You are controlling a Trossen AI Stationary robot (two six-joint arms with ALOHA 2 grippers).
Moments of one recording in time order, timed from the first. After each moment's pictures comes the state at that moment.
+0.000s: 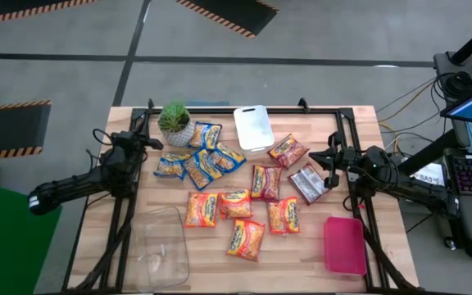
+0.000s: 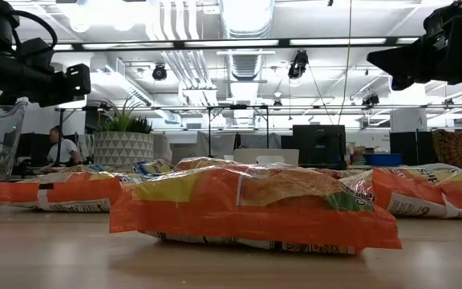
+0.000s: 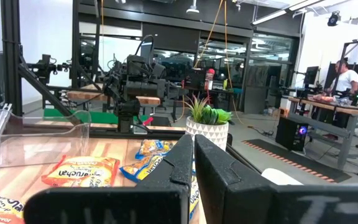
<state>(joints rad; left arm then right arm) 0.33 0.09 0.02 0.20 -1.03 -0.04 -0.40 0.11 0.01 0.26 -0.26 -0.08</state>
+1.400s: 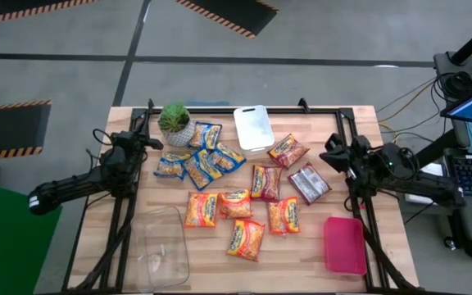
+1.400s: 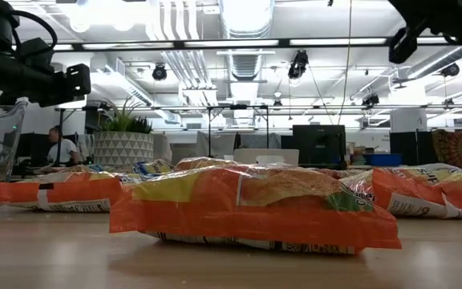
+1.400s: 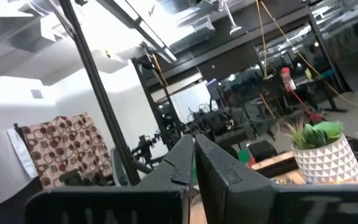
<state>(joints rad) 0.34 0.09 0.02 0.20 -1.03 -0.03 -0.28 0.23 0.19 0.40 -0.31 0.52</state>
